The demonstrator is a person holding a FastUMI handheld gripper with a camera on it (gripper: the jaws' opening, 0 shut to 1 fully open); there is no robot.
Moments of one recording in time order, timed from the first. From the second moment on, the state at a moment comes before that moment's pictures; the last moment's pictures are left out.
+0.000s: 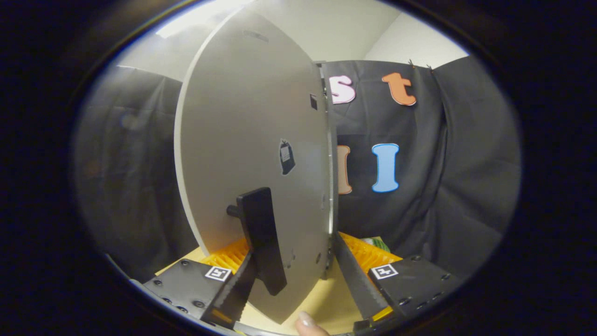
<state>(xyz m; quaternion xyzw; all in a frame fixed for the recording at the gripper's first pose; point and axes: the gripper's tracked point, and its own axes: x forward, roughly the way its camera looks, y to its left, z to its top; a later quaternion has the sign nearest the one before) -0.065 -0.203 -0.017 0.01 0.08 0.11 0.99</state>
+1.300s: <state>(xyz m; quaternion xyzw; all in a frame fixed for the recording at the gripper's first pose) 0.064 0.006 -0.039 0.02 0.04 0.06 1.00</state>
